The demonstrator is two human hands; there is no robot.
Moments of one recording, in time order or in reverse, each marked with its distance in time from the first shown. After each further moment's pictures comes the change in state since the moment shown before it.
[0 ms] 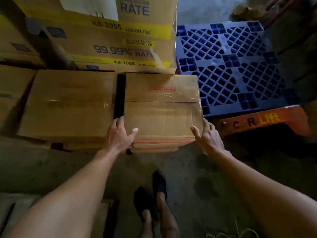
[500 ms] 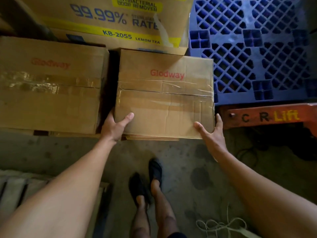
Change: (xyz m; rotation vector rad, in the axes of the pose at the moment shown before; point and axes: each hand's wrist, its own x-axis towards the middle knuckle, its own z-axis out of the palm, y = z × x) left_hand 0.062 -0.024 0.052 -0.695 -0.073 -0.417; right_hand 0.059 0.023 0.035 0.535 -0.058 0.192
